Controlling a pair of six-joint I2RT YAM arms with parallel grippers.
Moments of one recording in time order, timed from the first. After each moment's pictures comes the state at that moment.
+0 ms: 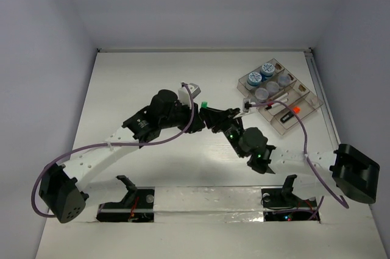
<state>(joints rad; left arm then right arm) -0.74 1.13 0.90 -0.24 0.30 -0.37 1.08 1.25 0.48 0.95 0.49 0.68</state>
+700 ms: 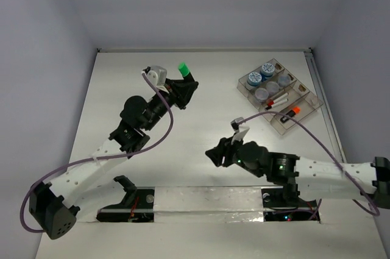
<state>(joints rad) -0.72 0.98 0.82 0.39 0.01 -0.34 1.31 0.96 0.54 0.01 0.47 0.76</state>
